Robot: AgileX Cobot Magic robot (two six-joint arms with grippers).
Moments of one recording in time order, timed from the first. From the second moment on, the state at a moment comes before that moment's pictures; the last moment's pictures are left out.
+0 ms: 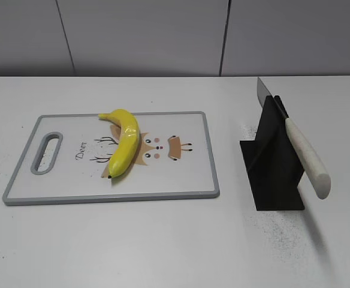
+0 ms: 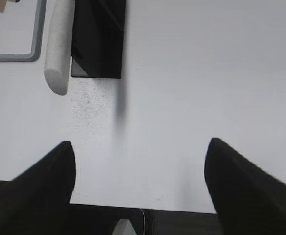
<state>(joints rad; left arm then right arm) 0.06 -0.01 -0.47 -0.13 1.09 0.18 0.12 0.63 -0.74 0.03 1.08 0.08</state>
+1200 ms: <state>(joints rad) 0.06 -0.01 -0.47 -0.13 1.09 0.18 0.32 1.34 -1.09 0.07 1.13 0.13</state>
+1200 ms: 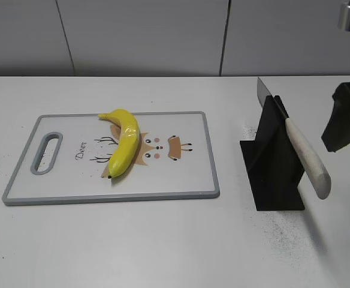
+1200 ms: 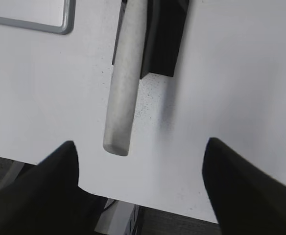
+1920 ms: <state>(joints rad) 0.06 -0.01 -0.47 -0.13 1.09 0.18 0.42 1.64 -1.10 0.07 1.11 0.21</state>
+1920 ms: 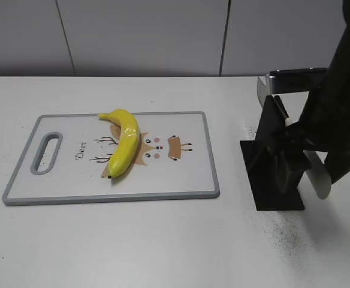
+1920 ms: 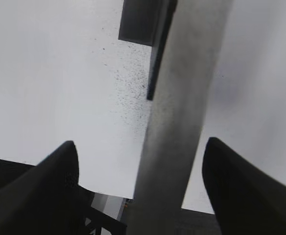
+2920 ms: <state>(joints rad) 0.06 -0.01 -0.47 -0.13 1.09 0.18 0.42 1.70 -1.11 0.03 1.13 0.30</state>
